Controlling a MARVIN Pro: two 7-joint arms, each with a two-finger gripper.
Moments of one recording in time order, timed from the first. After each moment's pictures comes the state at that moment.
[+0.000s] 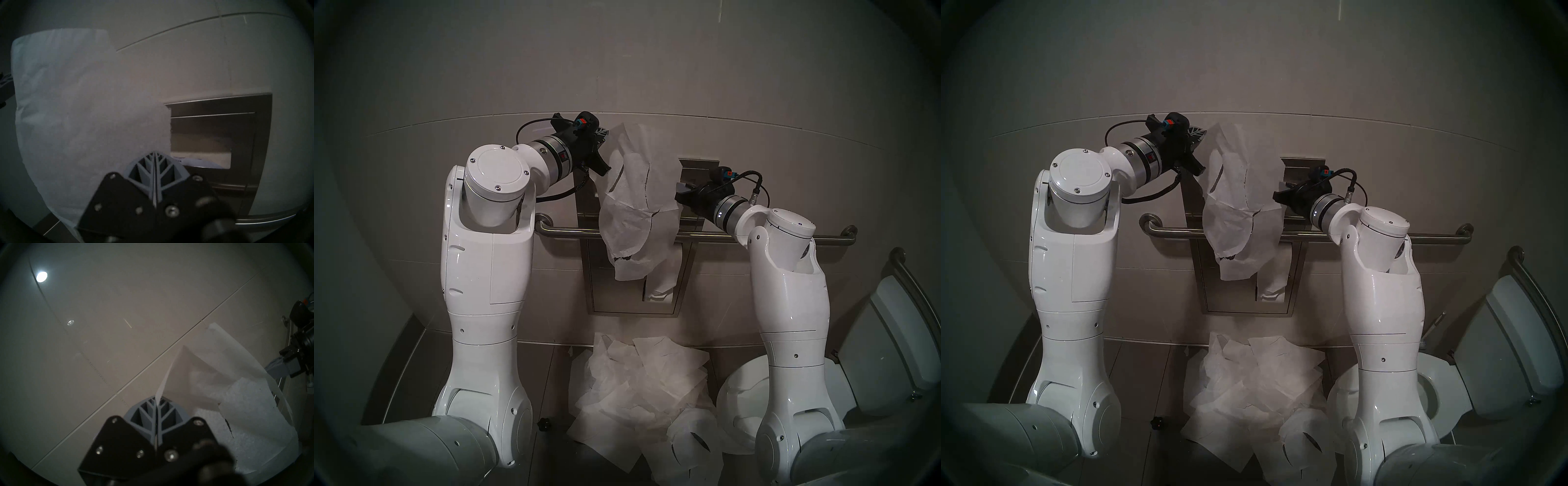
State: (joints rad) left arm 1.08 -1.55 -1.57 -1.92 0.62 0.36 -0.82; right arm -1.25 -1.48 1.63 -1.79 0.26 0.68 0.37
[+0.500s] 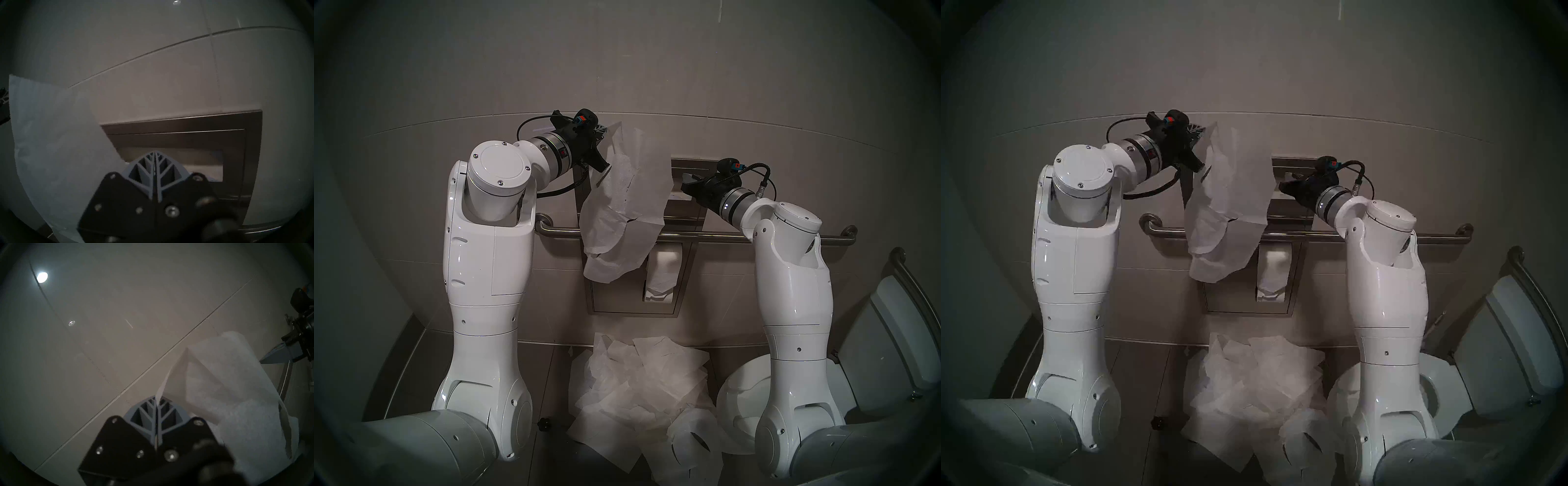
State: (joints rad) left arm 1.05 -1.56 -1.57 -1.88 0.62 0.34 -0.81; right arm -1.22 -1.48 1.65 -1.79 0.29 0.69 0.38
